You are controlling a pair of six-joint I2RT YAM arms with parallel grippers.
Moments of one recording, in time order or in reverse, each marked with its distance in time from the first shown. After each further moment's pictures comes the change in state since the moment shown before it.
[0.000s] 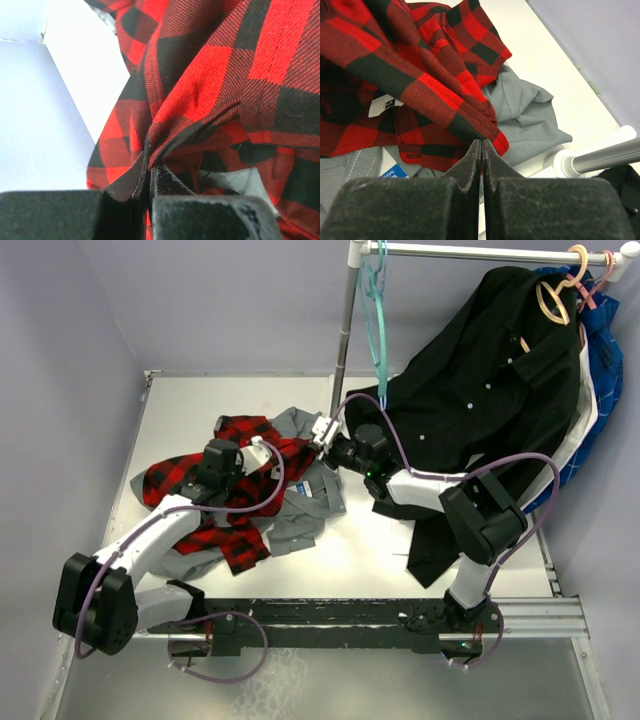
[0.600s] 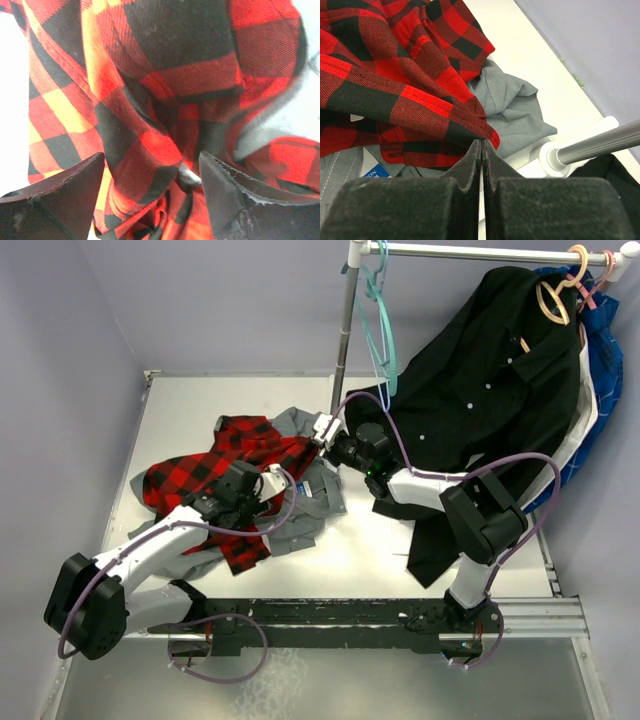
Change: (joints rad) left arm -0.173 -0.058 -0.025 -0.236 0.030 -0.137; right arm -0.011 0.000 0.003 0.000 0.054 -0.019
